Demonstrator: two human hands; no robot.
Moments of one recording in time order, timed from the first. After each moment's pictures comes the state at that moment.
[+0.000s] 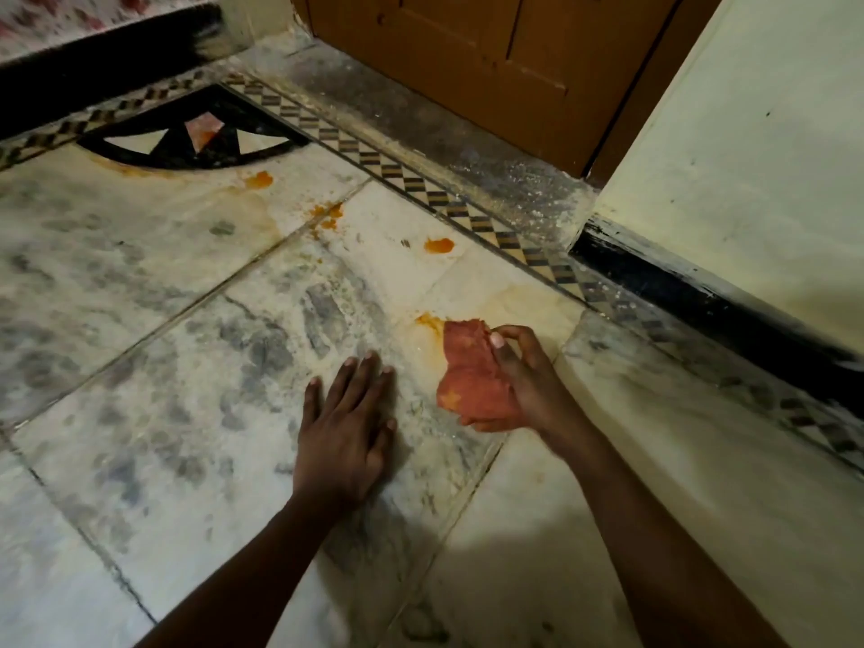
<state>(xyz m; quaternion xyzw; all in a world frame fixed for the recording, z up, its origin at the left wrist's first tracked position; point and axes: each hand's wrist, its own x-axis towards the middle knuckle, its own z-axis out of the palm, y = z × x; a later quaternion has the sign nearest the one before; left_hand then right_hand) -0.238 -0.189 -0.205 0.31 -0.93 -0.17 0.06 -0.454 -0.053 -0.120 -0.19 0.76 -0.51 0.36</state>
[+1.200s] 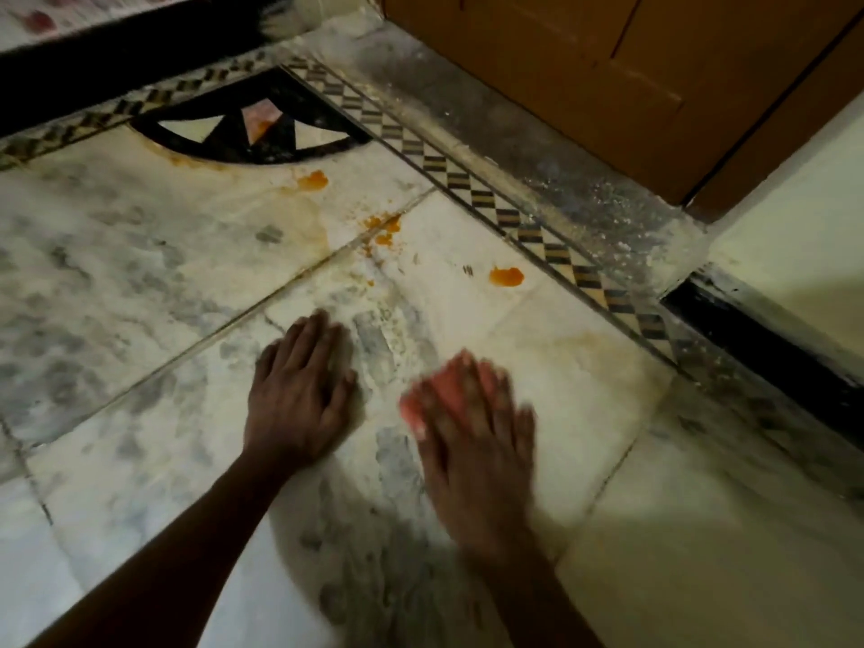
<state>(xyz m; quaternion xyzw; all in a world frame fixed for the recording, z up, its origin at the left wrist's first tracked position) -0.235 -0.330 -0.198 0.42 -0.90 -0.12 0.09 -0.383 -0.142 -0.199 -0.45 0.88 -0.11 0.06</state>
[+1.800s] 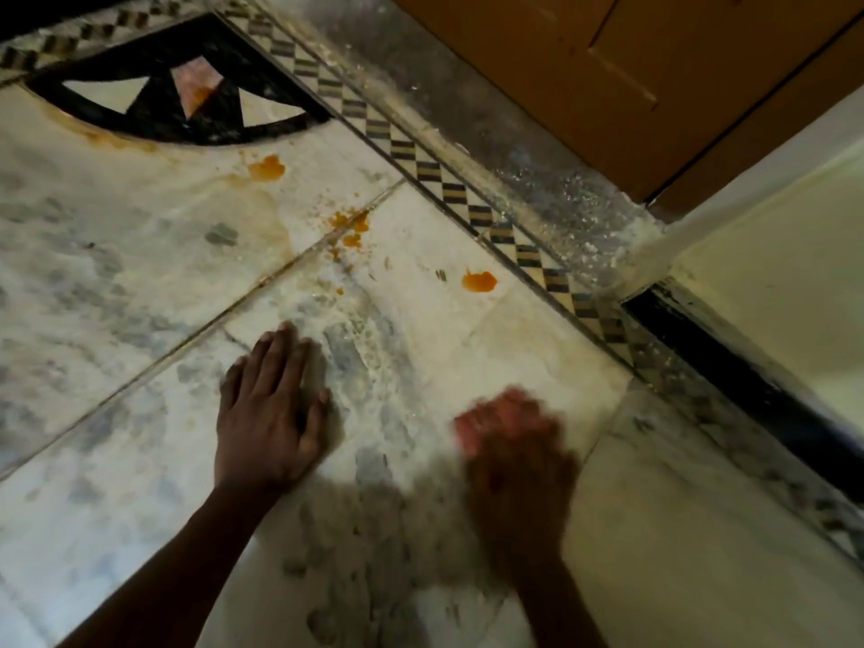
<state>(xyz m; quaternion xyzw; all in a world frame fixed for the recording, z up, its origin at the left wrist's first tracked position) -0.237 -0.331 -0.196 0.41 -0.89 -0.14 0.11 -0.420 -0.094 -0.188 -0.32 0.94 -0.07 0.11</state>
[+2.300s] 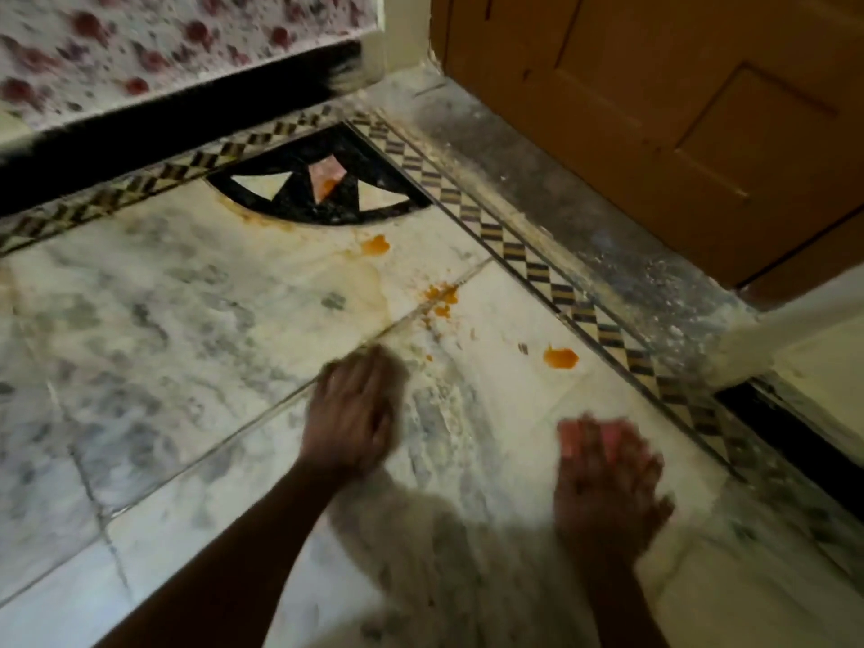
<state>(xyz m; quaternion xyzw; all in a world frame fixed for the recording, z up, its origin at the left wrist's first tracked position) -0.250 -0.405 -0.178 0.38 -0.91 -0.11 0.08 -0.466 -0.171 -0.182 -0.20 0.97 -0.10 0.11</state>
